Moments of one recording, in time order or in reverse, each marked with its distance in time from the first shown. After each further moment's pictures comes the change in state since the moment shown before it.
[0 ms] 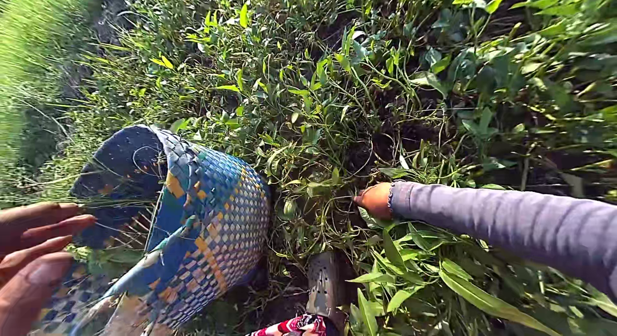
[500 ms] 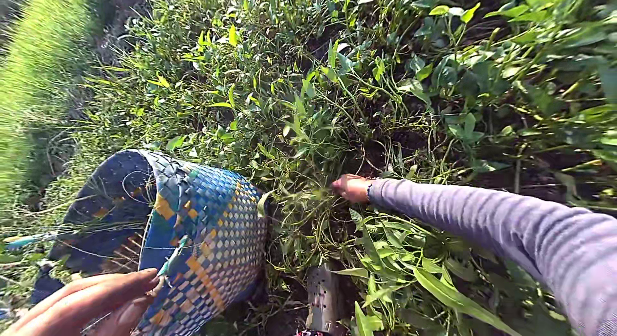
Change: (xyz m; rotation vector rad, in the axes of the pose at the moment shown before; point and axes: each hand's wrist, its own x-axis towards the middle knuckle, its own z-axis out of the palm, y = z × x) left_hand -0.021 -0.008 0.034 -0.168 -0.193 0.193; right_hand 0.048 0.024 -0.024 0.428 0.375 -0.095
